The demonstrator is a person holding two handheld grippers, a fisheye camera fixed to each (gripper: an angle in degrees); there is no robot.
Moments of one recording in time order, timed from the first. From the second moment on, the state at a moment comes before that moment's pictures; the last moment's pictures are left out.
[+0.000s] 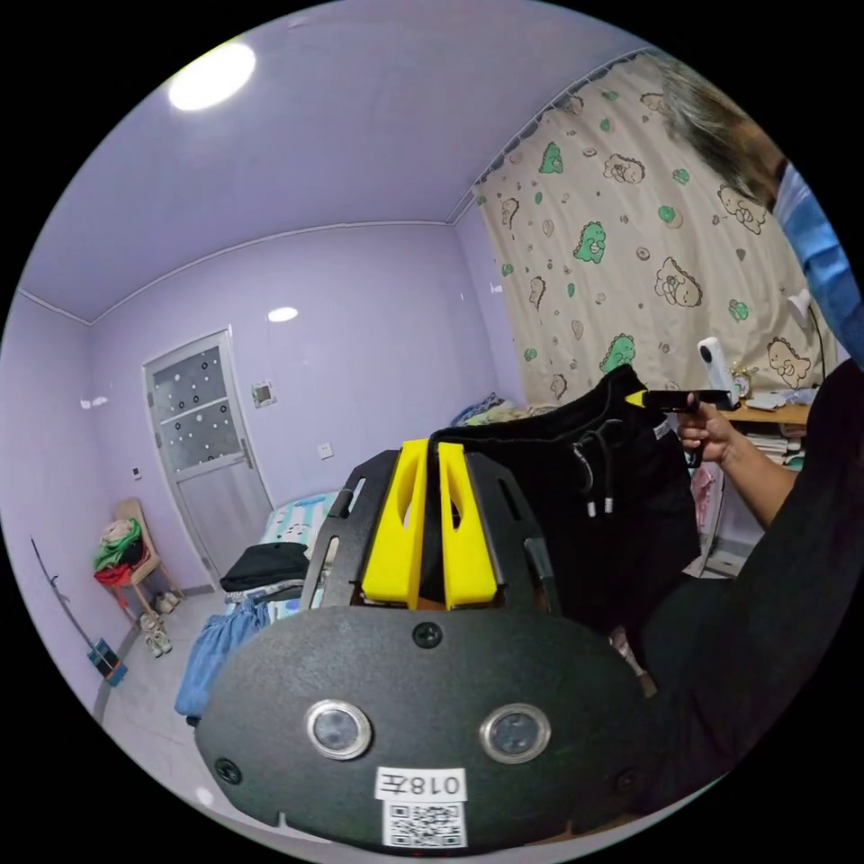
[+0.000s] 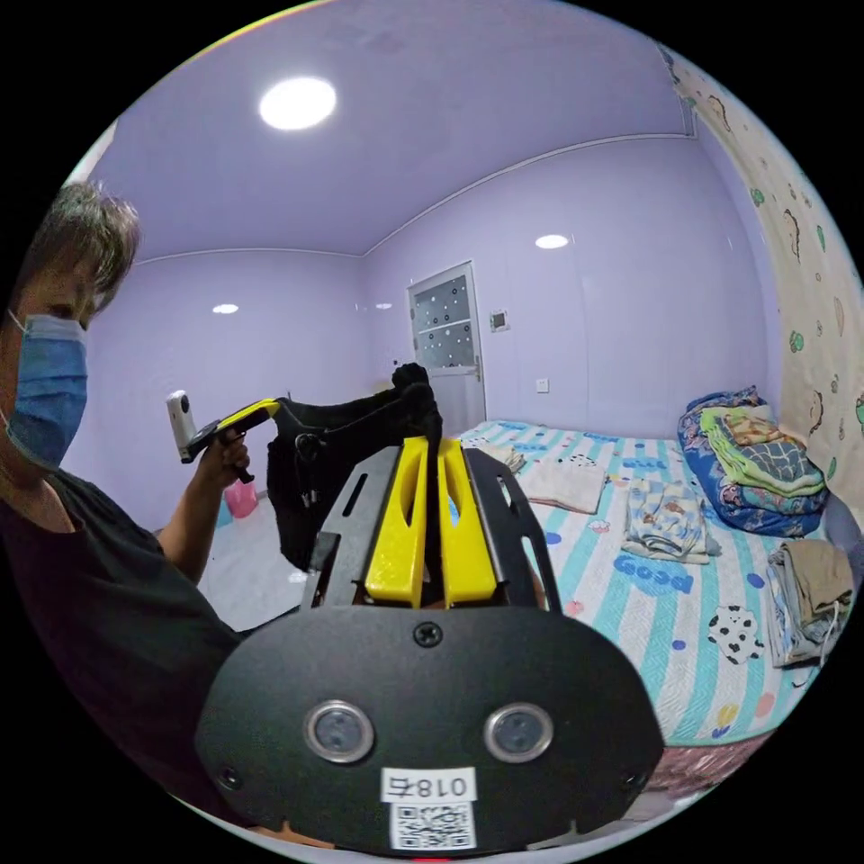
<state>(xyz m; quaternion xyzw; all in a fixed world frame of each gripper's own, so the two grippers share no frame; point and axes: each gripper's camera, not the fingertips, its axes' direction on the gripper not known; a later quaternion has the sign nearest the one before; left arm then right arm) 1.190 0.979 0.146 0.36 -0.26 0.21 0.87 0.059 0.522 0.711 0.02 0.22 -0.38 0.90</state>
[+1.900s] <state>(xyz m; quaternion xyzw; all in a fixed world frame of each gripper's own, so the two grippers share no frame) 0.698 0.965 0.539 0.15 -0.03 -0.35 0.92 0.474 0.238 0.618 0.09 0.25 0.16 0.95</state>
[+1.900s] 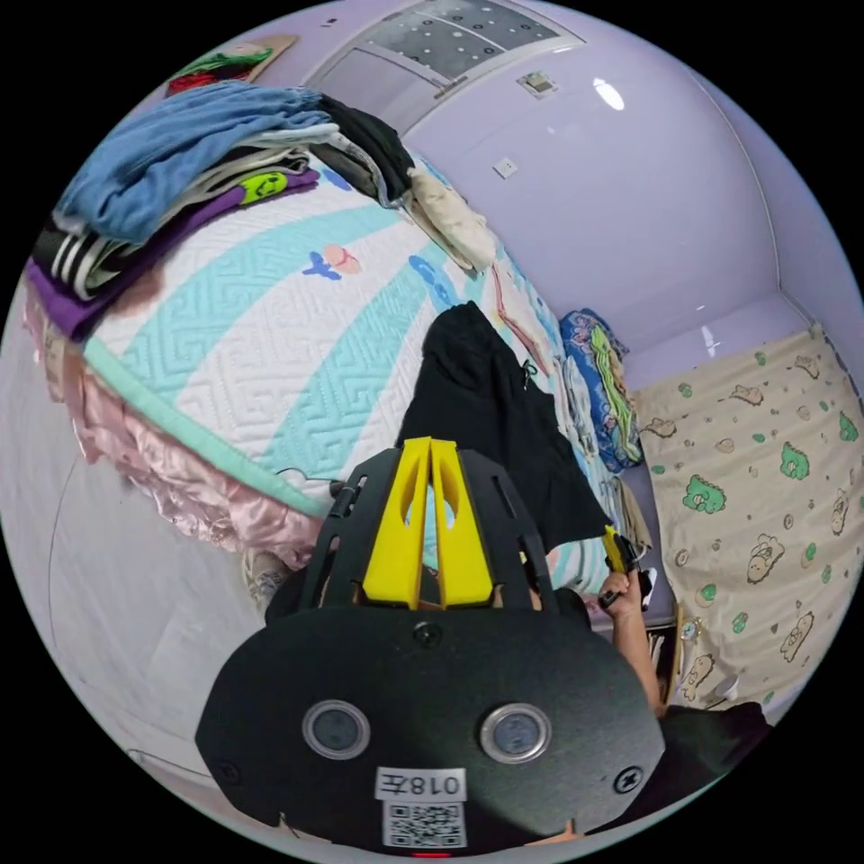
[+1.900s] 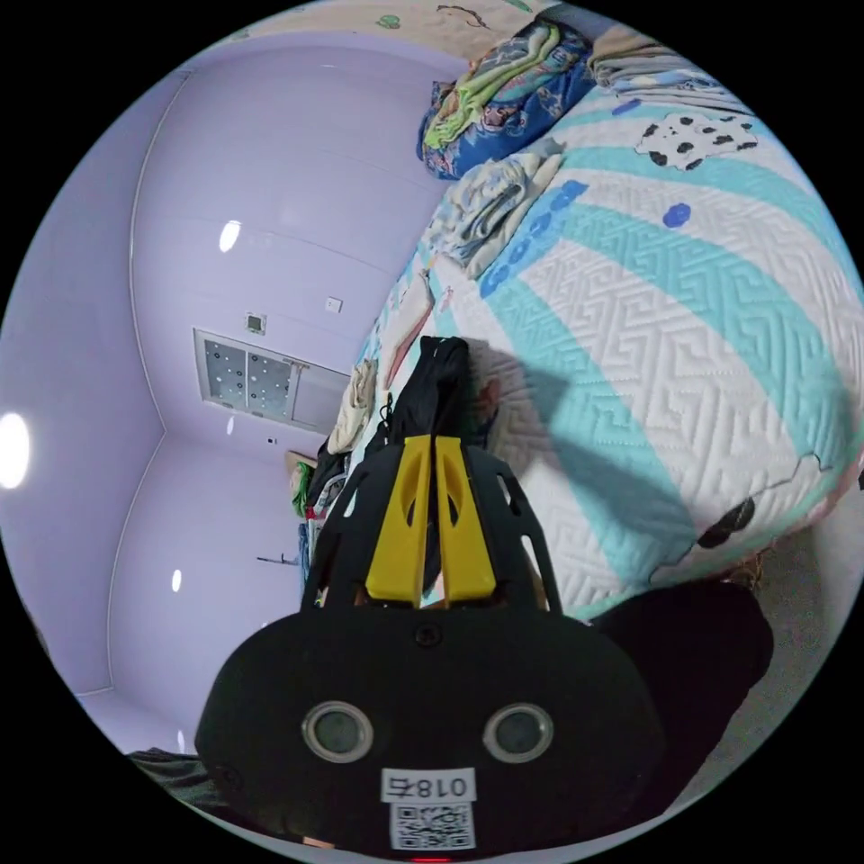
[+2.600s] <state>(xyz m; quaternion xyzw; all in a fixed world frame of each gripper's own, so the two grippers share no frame) 0.850 0.914 0.533 0.20 -0.06 -0.31 0.93 0.518 0.259 0.545 0.16 0.19 0.23 0.94</state>
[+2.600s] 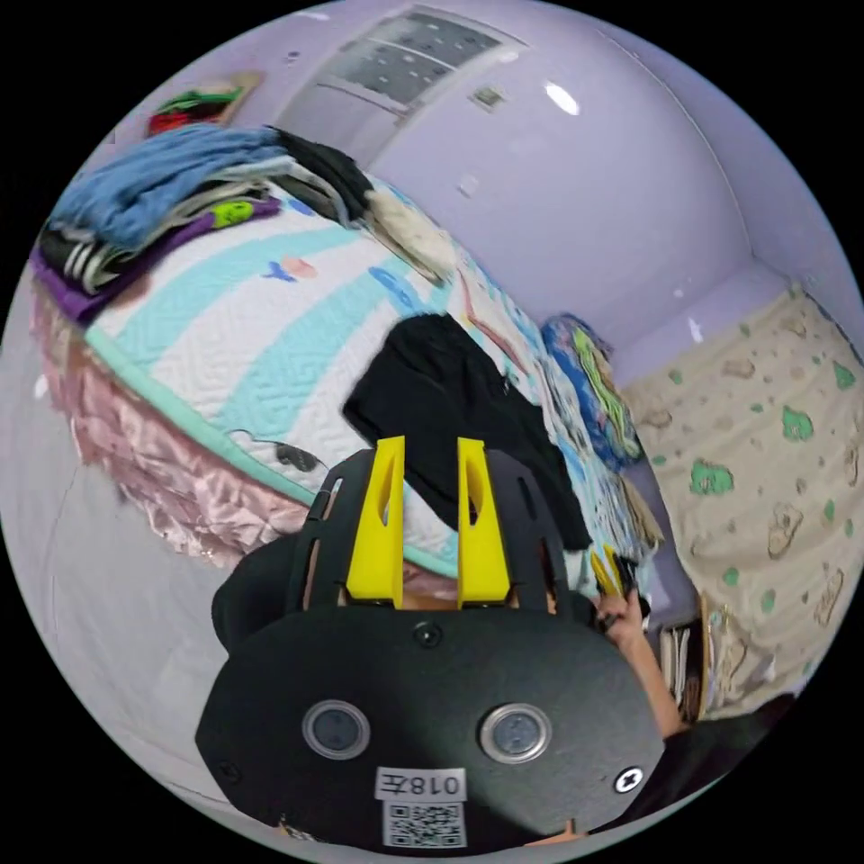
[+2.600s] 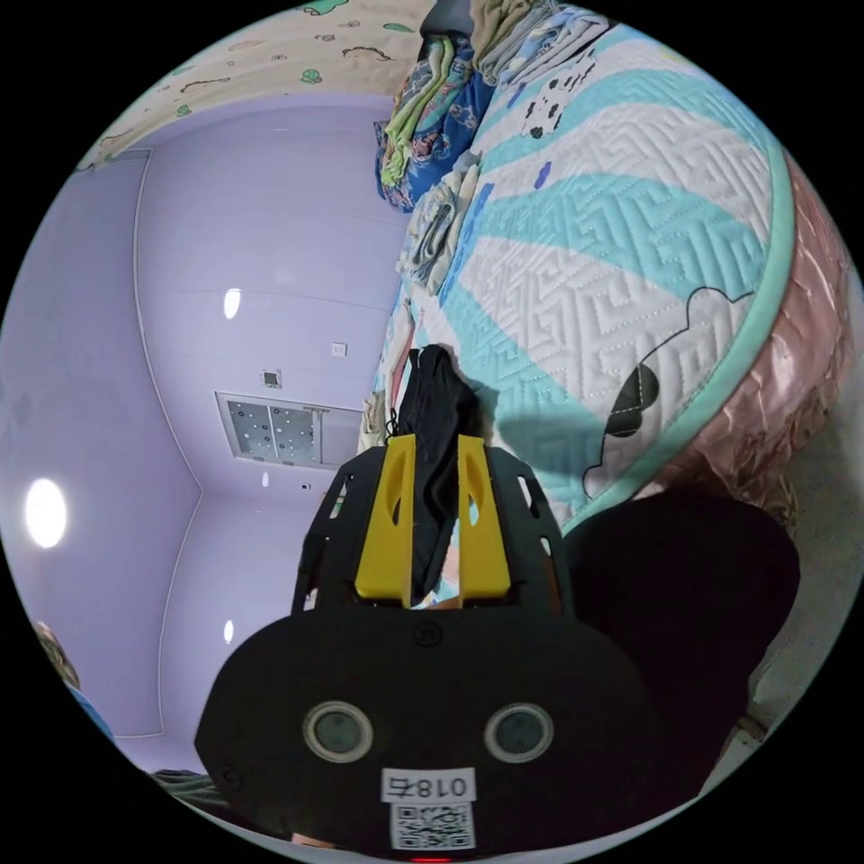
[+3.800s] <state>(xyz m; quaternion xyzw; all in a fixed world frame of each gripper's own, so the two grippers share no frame) 1.263 0.620 0.462 0.08 -0.18 0.04 0.98 0.531 0.260 0.584 0.13 0.22 0.14 0.96</state>
